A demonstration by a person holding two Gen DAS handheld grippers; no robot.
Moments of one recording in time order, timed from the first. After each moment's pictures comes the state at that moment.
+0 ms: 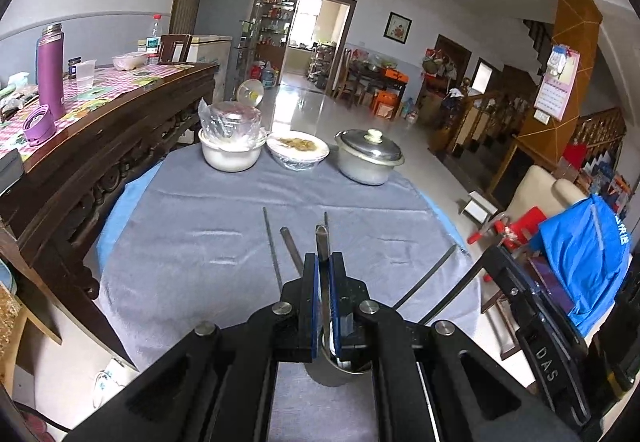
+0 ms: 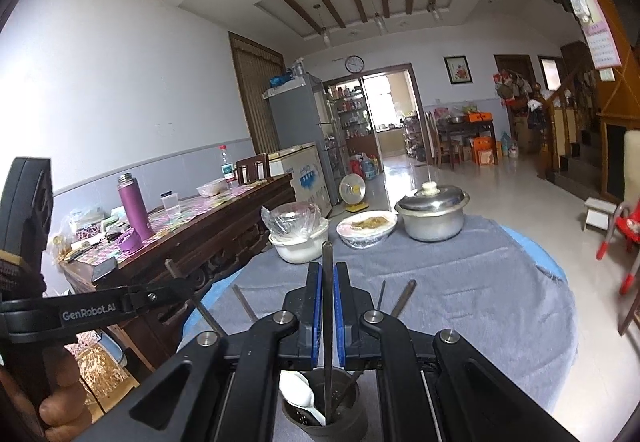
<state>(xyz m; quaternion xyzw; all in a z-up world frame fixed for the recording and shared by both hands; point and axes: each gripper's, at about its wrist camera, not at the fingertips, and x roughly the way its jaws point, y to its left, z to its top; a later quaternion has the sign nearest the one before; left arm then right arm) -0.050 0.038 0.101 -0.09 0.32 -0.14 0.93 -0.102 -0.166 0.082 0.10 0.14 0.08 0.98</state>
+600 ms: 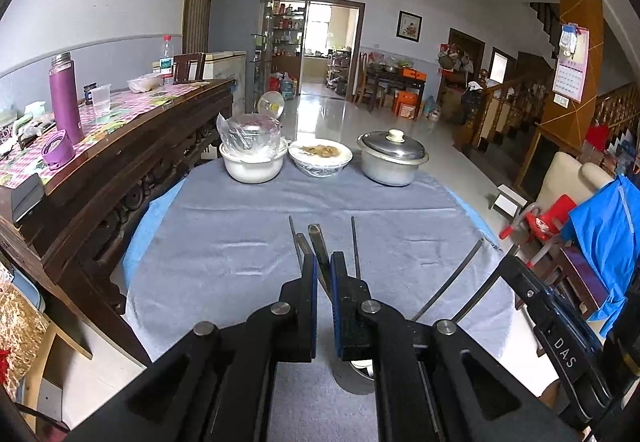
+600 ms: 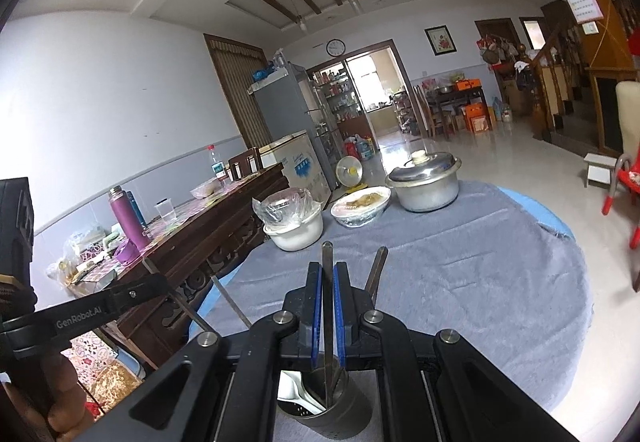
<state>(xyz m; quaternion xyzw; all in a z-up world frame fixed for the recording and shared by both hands) -0.049 0.027 0.097 -0.04 0.30 -0.09 0.95 -0.091 -0.190 0.058 0.16 0.17 0.08 0.97</state>
